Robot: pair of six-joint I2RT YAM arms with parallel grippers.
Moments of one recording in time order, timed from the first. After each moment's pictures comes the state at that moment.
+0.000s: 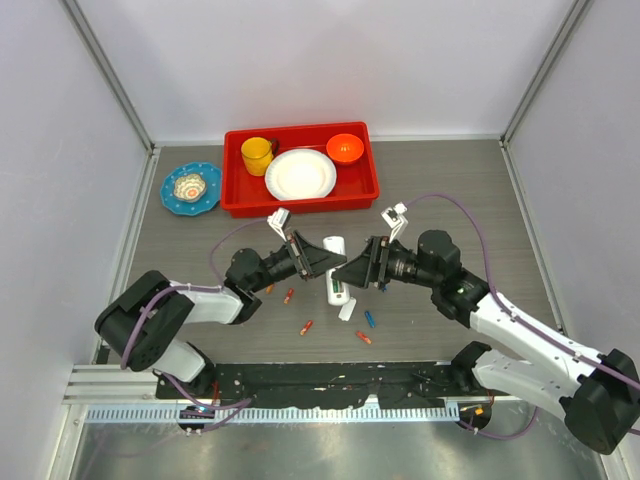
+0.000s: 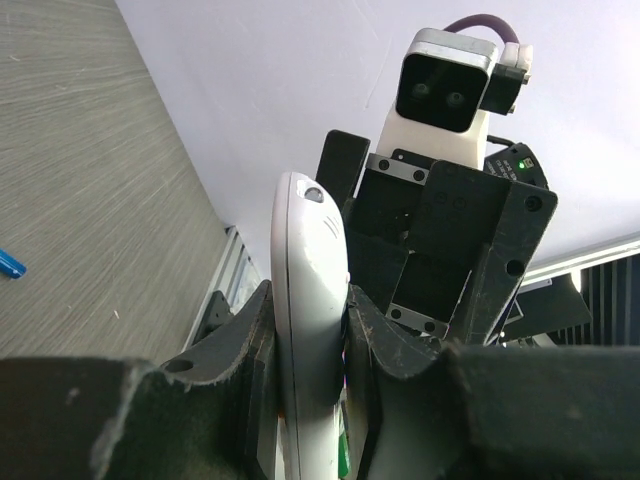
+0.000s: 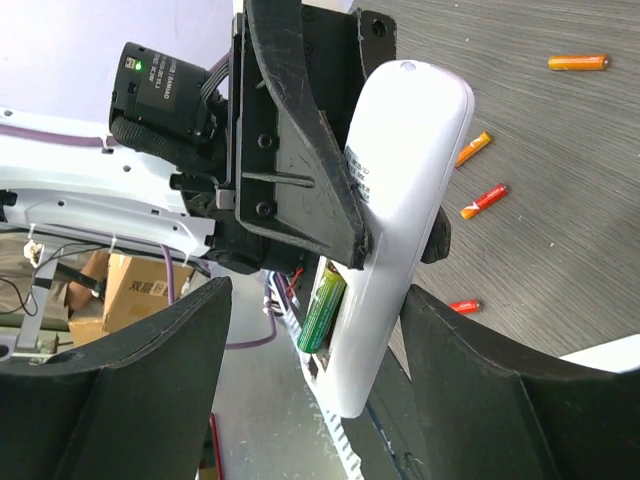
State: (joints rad) left arm -0.70 1.48 0.40 1.29 0.46 -1.36; right arm 0.67 0.94 0.57 0.17 -0.52 0.84
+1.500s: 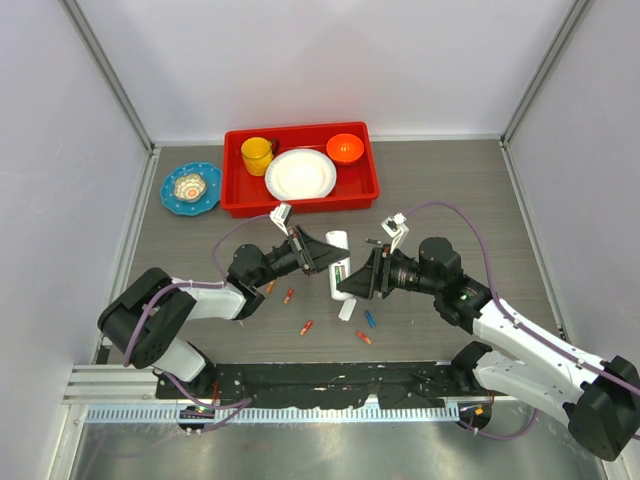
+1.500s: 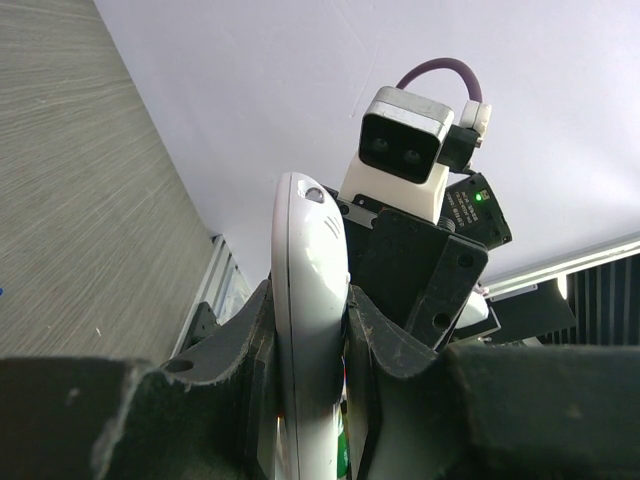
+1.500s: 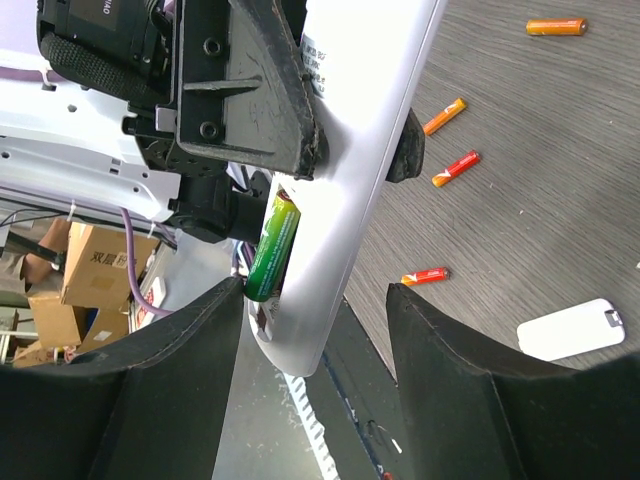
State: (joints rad) left arm -0.70 1.51 0.45 1.29 0.47 -1.40; right arm 0.66 0.88 0.52 0.10 -0.53 0.73
